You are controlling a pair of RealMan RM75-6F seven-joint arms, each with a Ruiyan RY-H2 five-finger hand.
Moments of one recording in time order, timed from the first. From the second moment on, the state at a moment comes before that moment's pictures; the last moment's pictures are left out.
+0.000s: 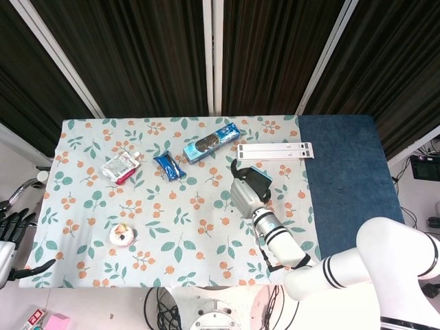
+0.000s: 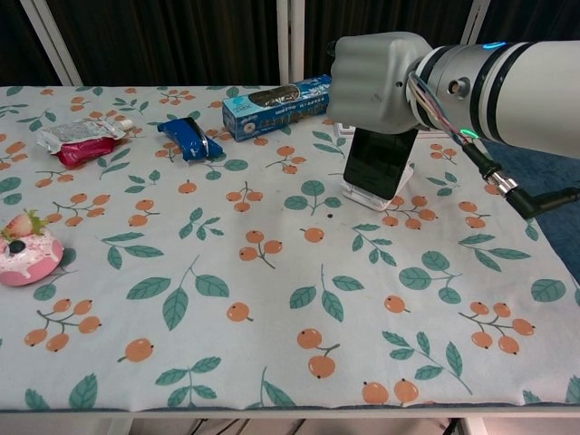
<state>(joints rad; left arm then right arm) -0.03 -1.05 0.05 -1.47 1.60 1.52 -0.18 1.37 -1.49 -0.13 -1.81 -0.49 1.23 -1.77</state>
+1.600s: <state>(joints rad) -0.03 -1.05 0.05 -1.46 1.59 1.51 -0.19 1.34 -1.51 -0.13 -1.76 -0.53 1.25 -1.72</state>
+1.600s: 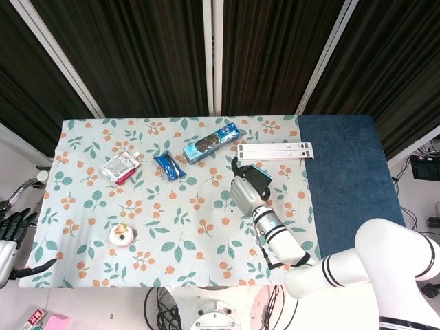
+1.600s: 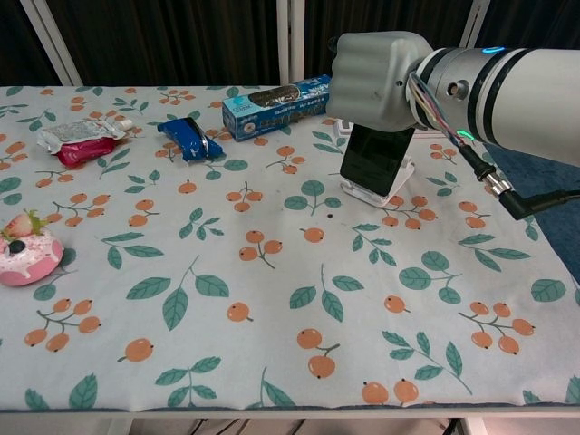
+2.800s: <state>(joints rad) -0.03 -1.06 0.05 -1.45 1.59 1.50 -0.17 1.32 -1.50 -0.16 -1.74 -0.56 1.22 -1.70</state>
